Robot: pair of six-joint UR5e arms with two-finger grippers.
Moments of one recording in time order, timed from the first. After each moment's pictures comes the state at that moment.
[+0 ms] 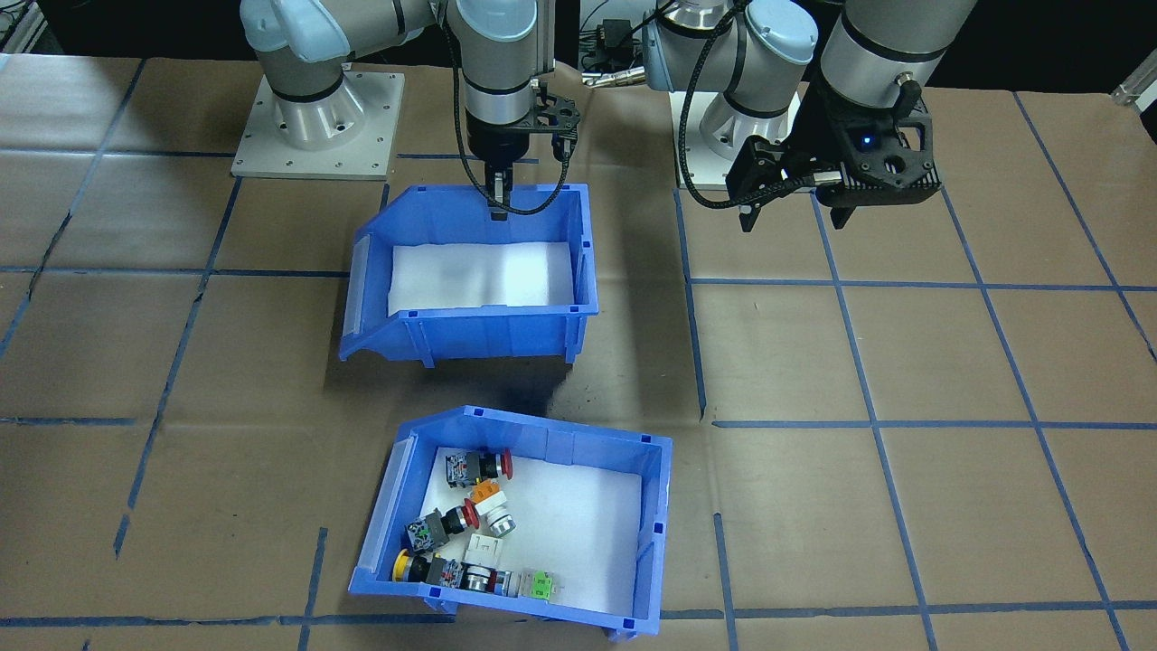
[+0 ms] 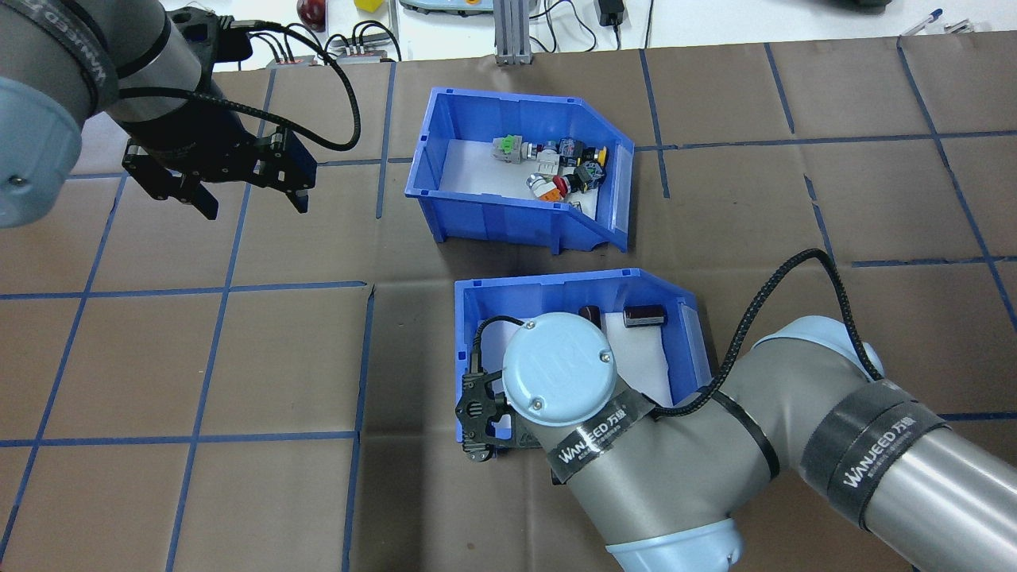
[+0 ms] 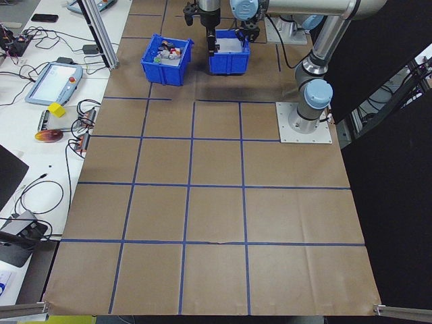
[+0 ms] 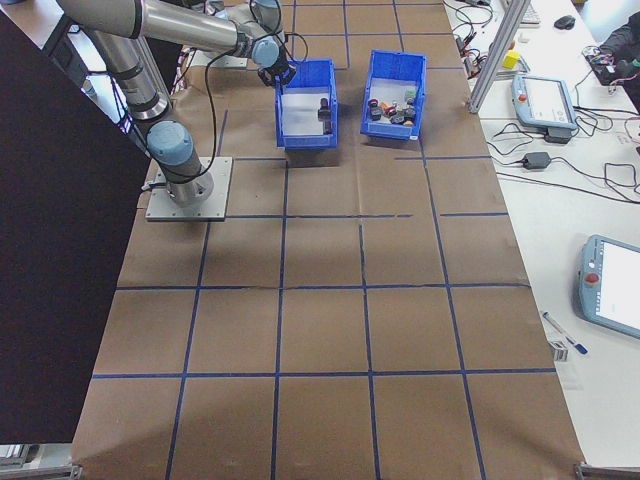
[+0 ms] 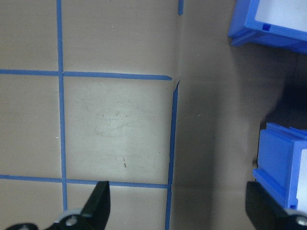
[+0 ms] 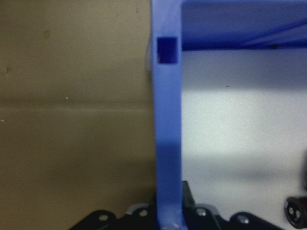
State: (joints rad) left arm -1.55 -1.53 -1.62 -1.54 1.59 -0.01; right arm 2.14 -1.61 2.16 -2.14 -1.62 -1.02
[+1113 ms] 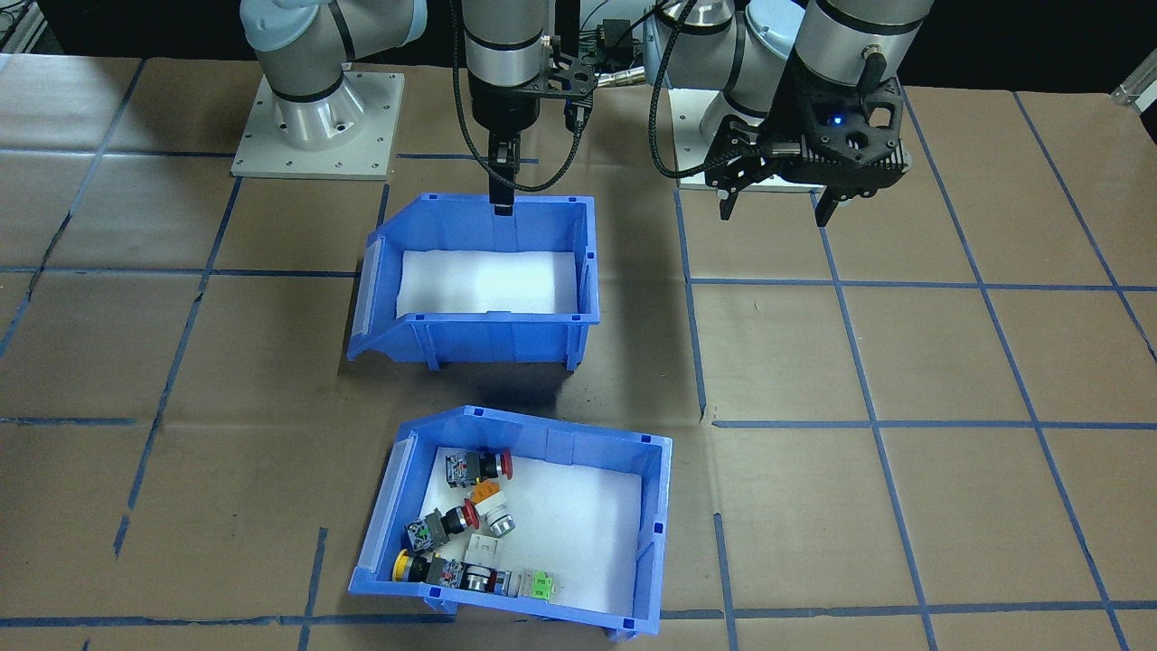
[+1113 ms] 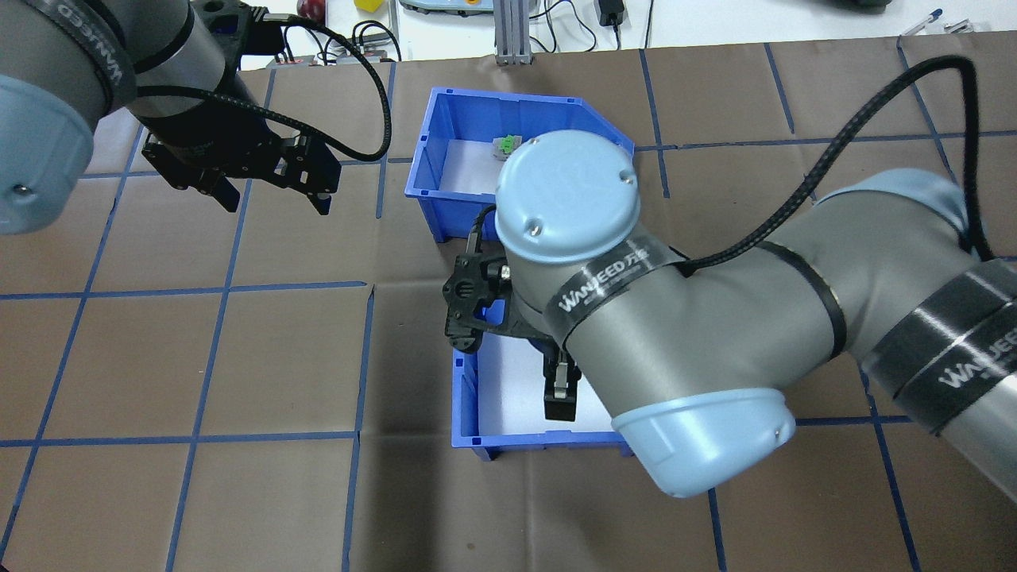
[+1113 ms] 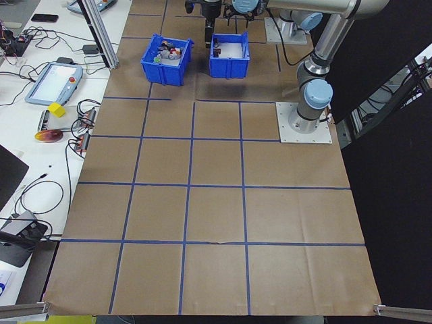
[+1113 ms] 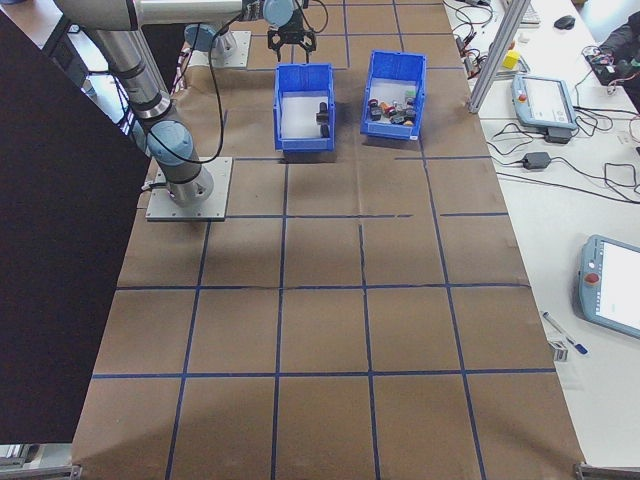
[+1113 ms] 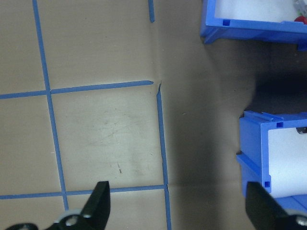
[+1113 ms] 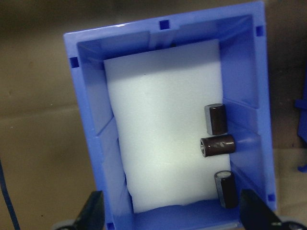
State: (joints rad) left arm -1.61 -1.51 -1.60 -1.56 1.58 0.04; right arm 2.02 -1.64 1.84 -1.80 -1.61 -0.92
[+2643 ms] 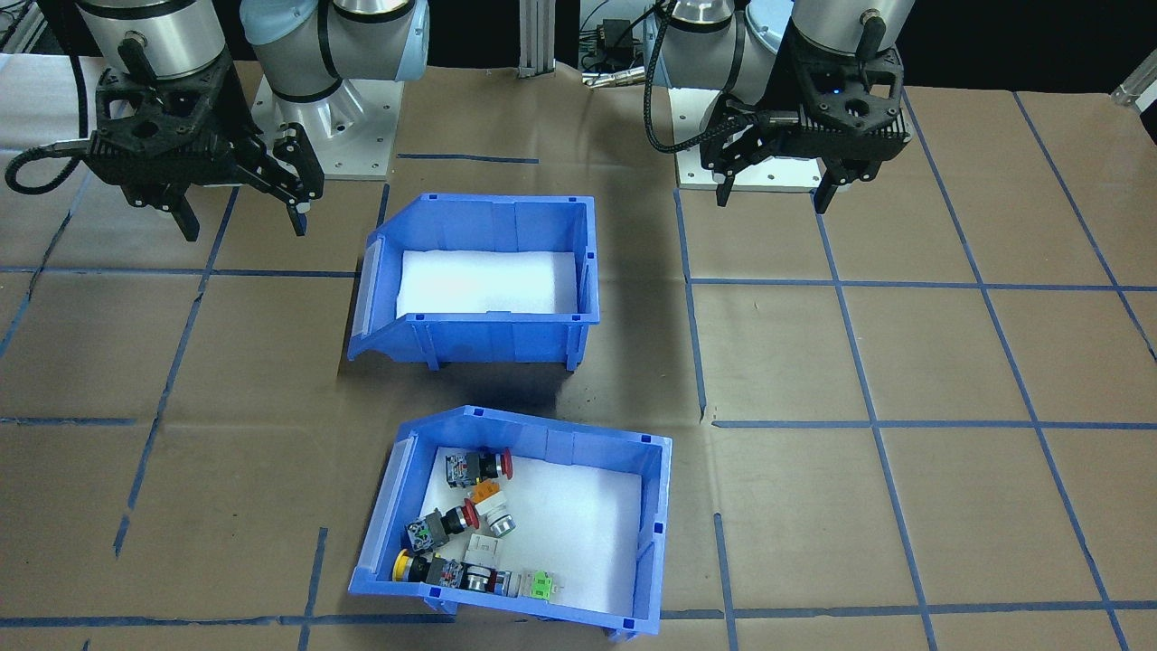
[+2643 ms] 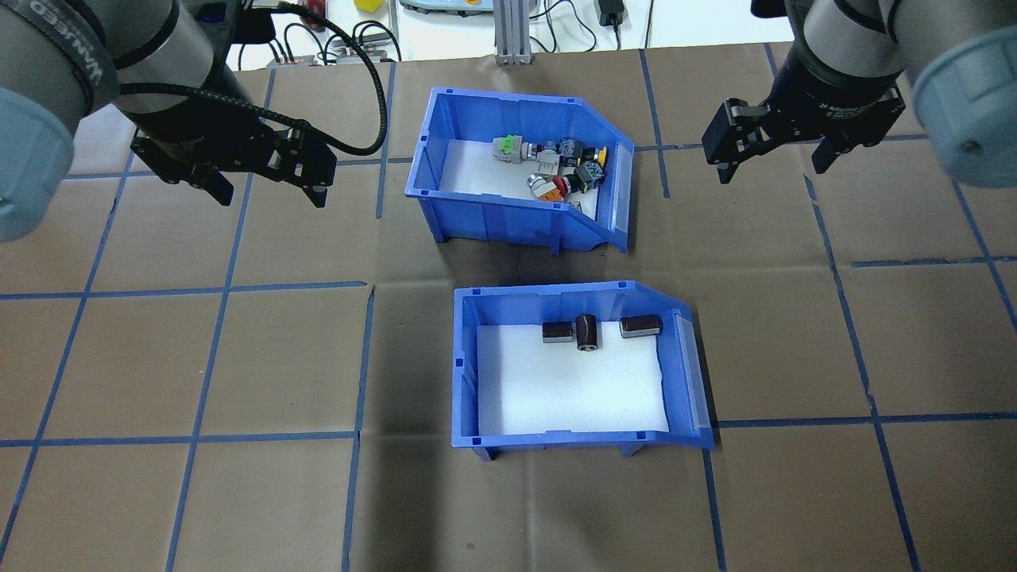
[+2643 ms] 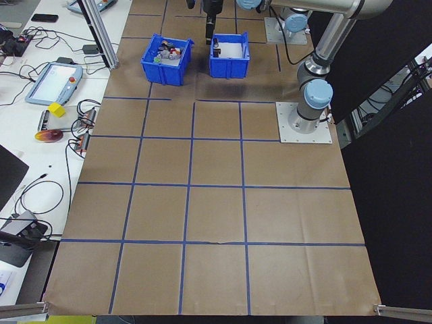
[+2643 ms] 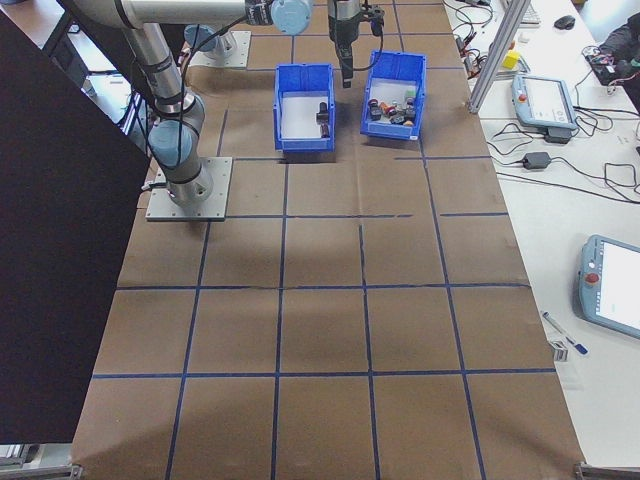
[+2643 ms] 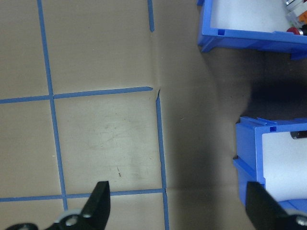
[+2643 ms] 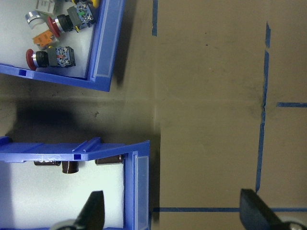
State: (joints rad) left arm -1.61 -1.49 -1.59 -1.55 1.58 0.03; right arm 1.56 -1.60 1.59 -1.62 -1.60 -0.03
